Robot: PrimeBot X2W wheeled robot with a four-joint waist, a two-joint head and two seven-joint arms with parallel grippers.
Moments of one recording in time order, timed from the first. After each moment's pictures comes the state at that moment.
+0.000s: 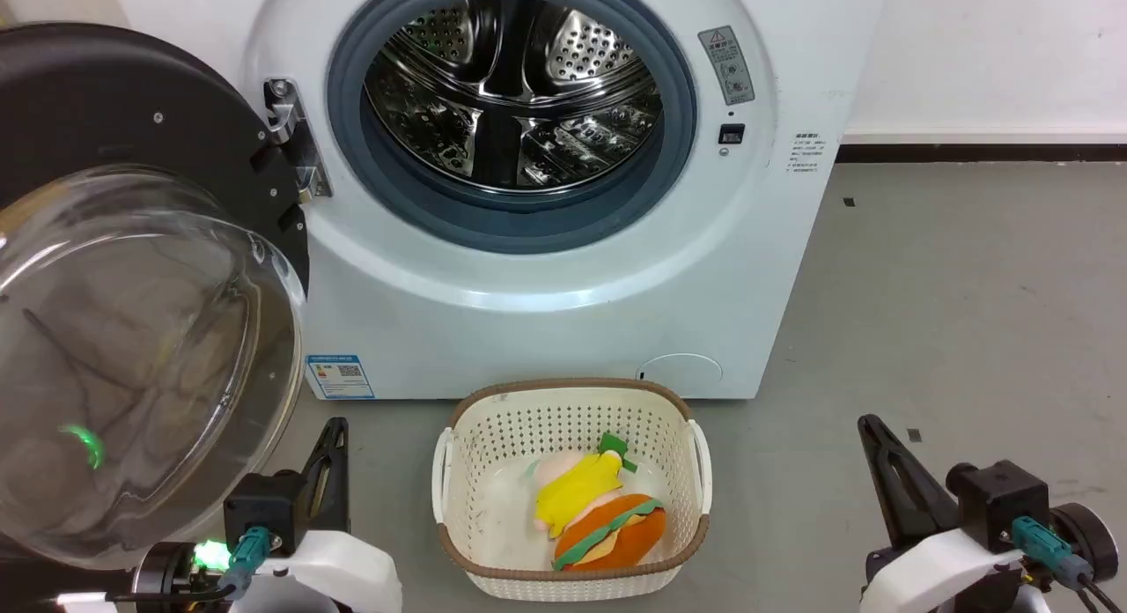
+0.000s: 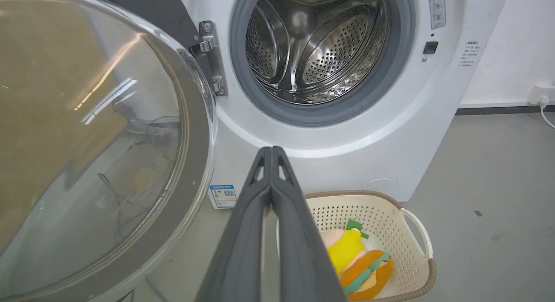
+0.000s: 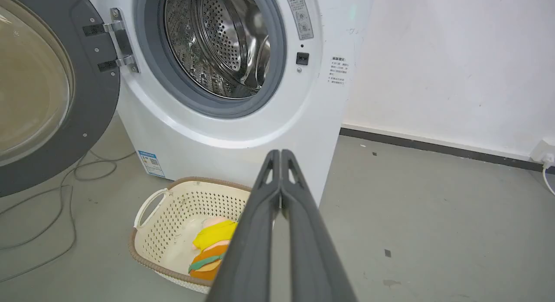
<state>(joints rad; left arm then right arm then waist) 0.01 0.05 0.00 0.00 -0.01 0.00 0.00 0.01 -0.05 0.00 0.00 0.01 0.13 0.00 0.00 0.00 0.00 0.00</state>
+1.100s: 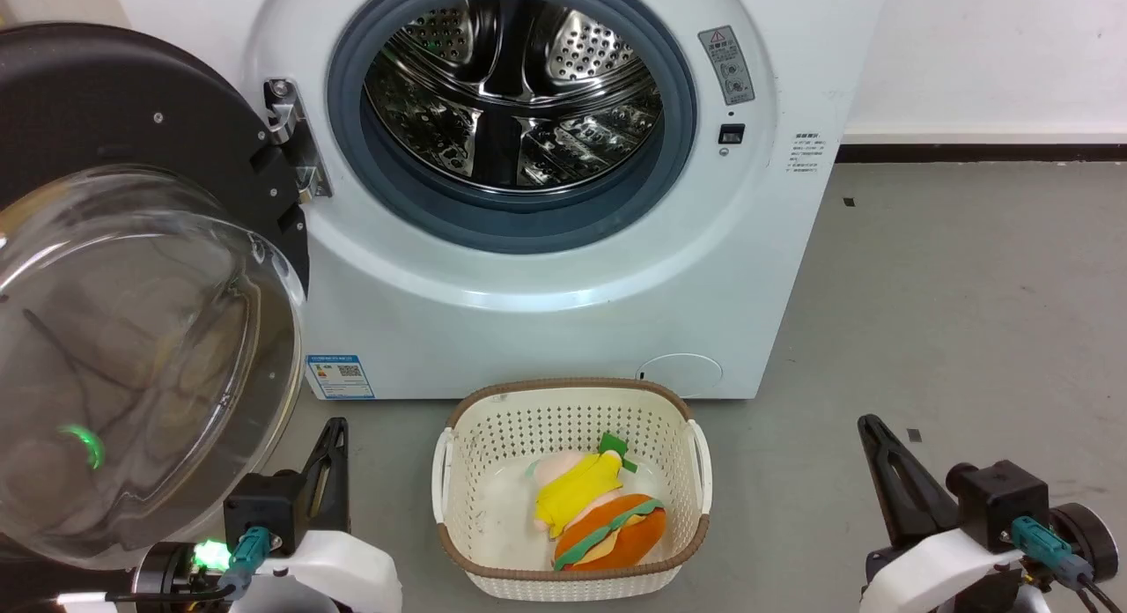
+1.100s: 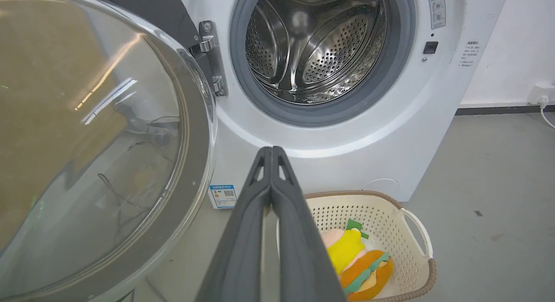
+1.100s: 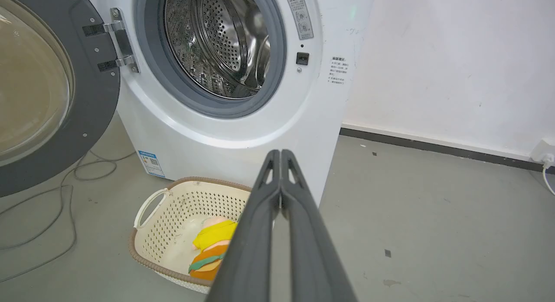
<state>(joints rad) 0.01 0.05 0.00 0.00 -0.01 0.00 0.00 0.01 -0.05 0.00 0.00 0.01 0.13 0.00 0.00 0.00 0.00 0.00</state>
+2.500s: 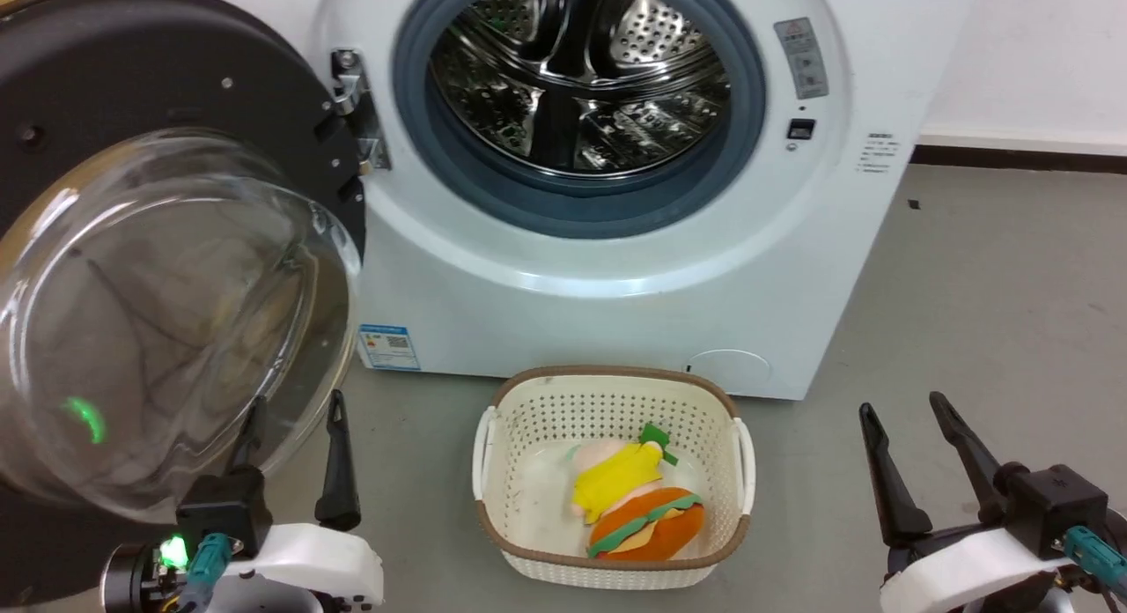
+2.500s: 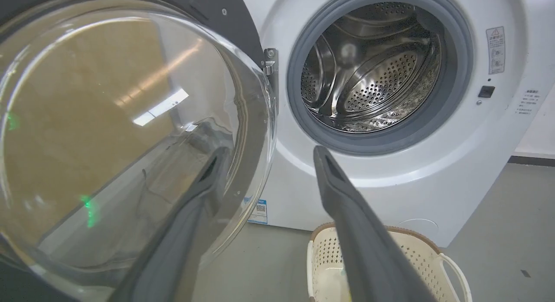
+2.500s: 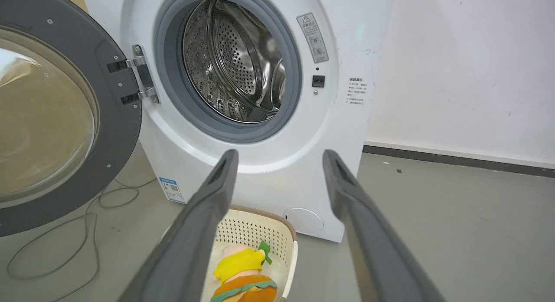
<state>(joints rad) 0.01 0.05 0.02 -0.05 -0.05 0.07 -0.06 0.02 -0.05 -0.03 -0.03 0.09 0.13 -0.06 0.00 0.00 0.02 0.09</state>
